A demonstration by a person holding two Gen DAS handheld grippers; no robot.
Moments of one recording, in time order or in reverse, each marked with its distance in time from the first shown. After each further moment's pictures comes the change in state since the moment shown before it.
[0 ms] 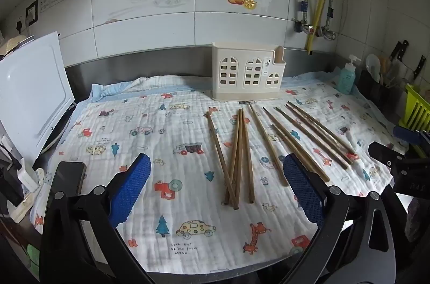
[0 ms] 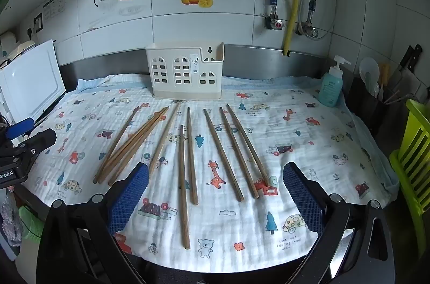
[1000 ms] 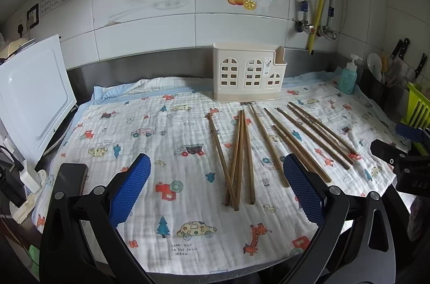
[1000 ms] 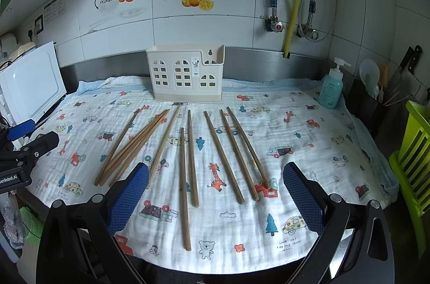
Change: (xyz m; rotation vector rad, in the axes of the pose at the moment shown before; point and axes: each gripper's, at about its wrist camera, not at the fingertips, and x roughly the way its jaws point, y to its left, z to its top) left arm 0.001 -0.001 0.005 0.008 0.012 0.004; right arm -0.003 0.001 0.001 0.004 -0.025 0.002
